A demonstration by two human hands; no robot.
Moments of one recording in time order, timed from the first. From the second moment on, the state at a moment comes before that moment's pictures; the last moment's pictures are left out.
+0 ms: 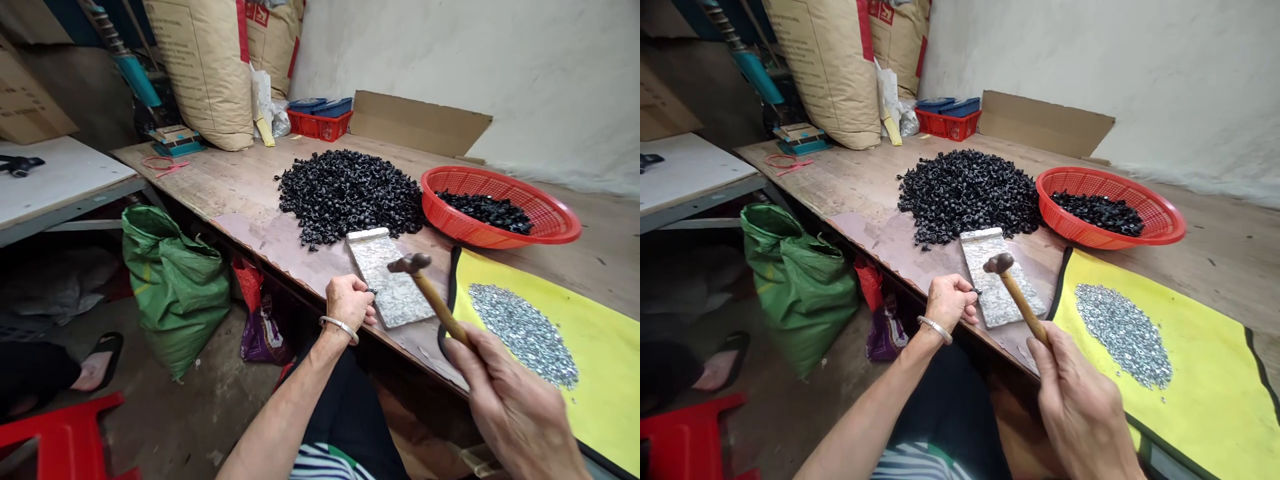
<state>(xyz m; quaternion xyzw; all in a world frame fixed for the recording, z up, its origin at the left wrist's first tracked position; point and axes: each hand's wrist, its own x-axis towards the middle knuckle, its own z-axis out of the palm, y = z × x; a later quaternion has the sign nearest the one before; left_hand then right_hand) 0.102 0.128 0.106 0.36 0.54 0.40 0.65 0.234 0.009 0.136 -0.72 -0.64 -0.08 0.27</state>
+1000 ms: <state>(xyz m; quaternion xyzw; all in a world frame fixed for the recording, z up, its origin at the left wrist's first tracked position) 0.101 0.127 0.107 0.36 0.53 0.42 0.64 0.223 0.015 0.112 -0.68 -0.69 -0.20 0.12</state>
